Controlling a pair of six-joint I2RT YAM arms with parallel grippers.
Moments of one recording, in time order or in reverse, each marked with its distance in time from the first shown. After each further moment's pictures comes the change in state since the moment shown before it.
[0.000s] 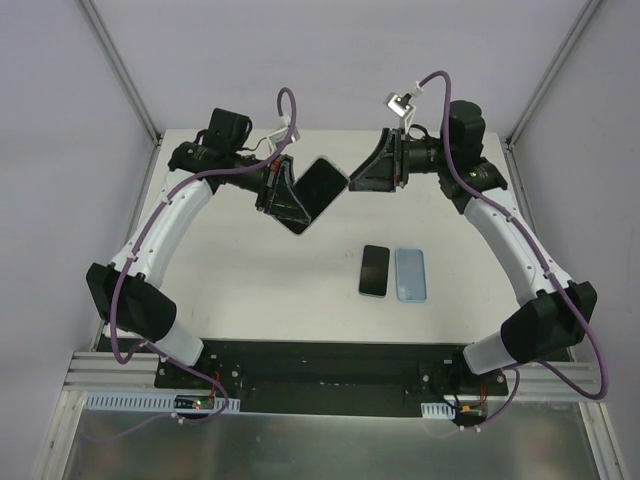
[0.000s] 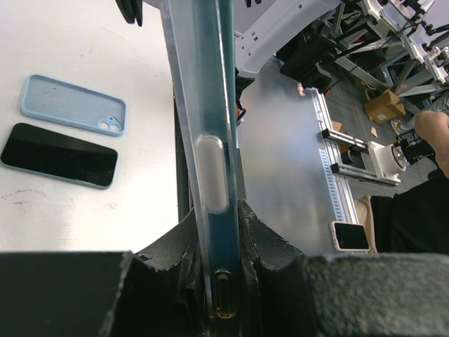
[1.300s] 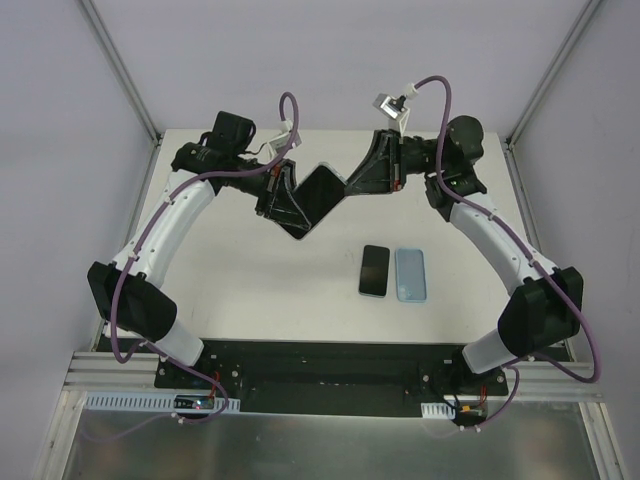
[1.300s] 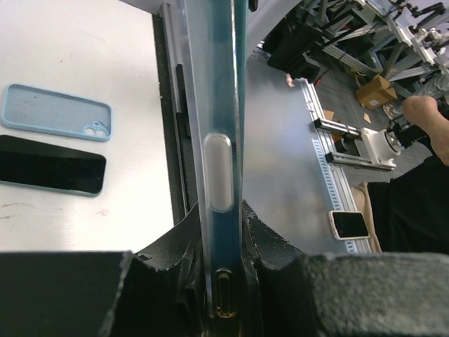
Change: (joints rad) left arm -0.014 0.008 -0.001 -0.034 0.025 0.066; right arm 0.046 0.042 -0.118 0.647 -0.138 0.417
